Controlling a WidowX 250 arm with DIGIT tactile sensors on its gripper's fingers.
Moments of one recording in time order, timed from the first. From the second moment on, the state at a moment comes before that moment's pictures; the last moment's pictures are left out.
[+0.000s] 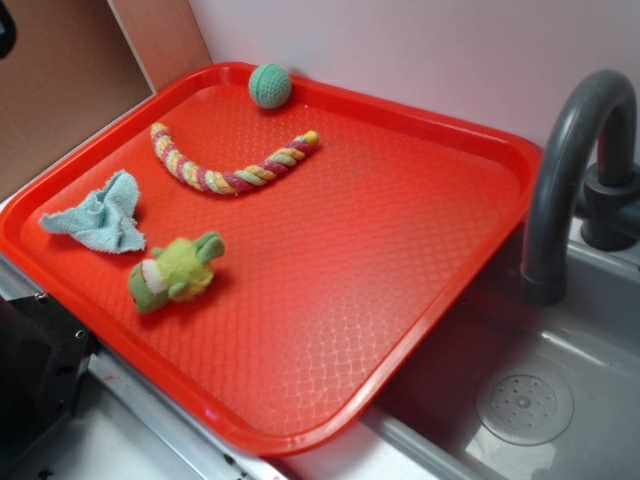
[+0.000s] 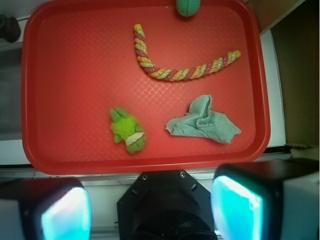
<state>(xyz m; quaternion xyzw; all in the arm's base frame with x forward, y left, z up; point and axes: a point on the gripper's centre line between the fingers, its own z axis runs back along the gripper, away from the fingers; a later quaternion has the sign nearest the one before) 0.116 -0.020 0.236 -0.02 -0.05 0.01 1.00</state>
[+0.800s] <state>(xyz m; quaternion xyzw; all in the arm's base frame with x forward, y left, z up) 0.181 0.003 0.189 0.05 -0.19 0.06 0.98</state>
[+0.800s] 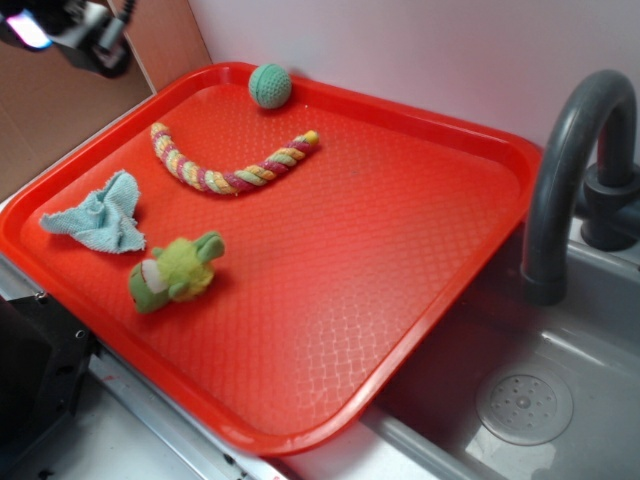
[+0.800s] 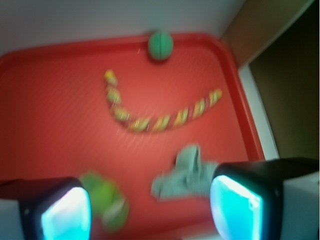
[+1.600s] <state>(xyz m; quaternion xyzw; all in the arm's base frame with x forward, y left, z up) 0.294 0.072 0.073 0.07 -0.20 0.09 0.97</state>
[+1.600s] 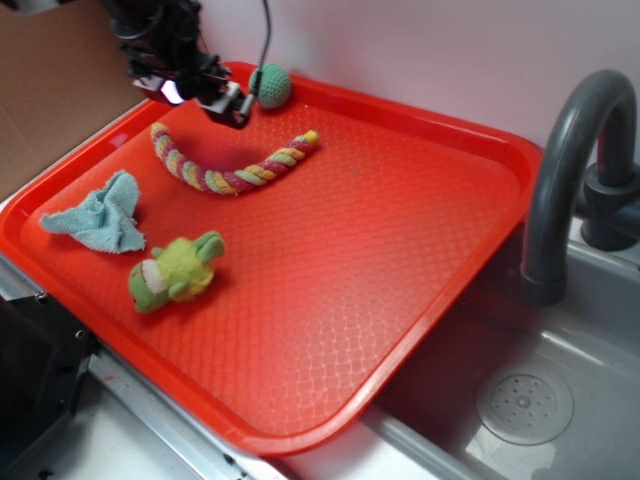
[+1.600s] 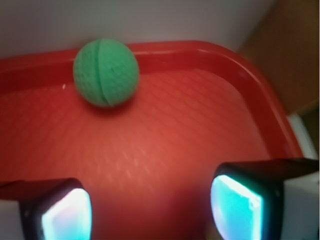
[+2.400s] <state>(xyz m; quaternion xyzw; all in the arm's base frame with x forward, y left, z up) 0.356 0.072 0.052 -0.03 -0.24 0.03 0.97</state>
